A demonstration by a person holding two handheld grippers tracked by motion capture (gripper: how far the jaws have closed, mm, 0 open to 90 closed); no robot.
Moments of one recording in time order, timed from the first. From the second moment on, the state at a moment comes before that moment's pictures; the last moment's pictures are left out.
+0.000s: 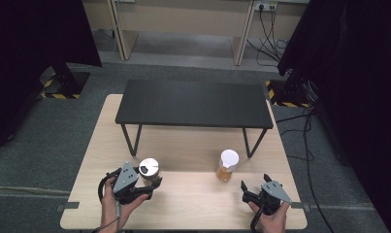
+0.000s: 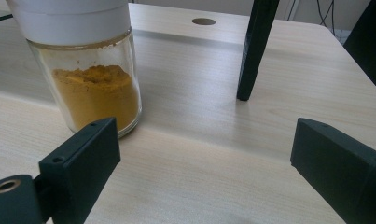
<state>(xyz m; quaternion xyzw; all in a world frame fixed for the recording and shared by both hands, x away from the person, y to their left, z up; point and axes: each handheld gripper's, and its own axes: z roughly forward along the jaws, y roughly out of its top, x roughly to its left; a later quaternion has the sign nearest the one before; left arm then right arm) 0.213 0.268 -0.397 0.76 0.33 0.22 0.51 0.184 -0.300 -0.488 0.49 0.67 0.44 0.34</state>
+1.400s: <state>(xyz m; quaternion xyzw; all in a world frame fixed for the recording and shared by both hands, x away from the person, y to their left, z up) 0.264 0.248 -0.270 0.72 0.39 0.31 0.48 0.185 -0.300 -0.488 0.49 0.67 0.44 0.34</state>
